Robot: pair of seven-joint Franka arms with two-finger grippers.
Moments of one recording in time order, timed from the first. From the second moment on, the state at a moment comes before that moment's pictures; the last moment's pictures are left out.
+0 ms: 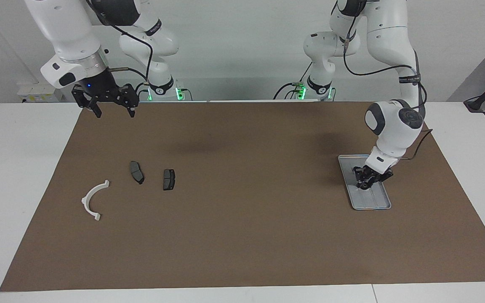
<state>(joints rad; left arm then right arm) -0.01 0.28 0.01 -2.09 -0.05 2.48 0.17 0.02 -0.02 0.03 -1.60 -0.01 1.56 0.06</state>
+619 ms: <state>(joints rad) -0.01 0.20 0.01 -1.90 -0.05 2.35 0.10 0.02 -0.02 0.03 -1.60 -0.01 1.56 0.06</state>
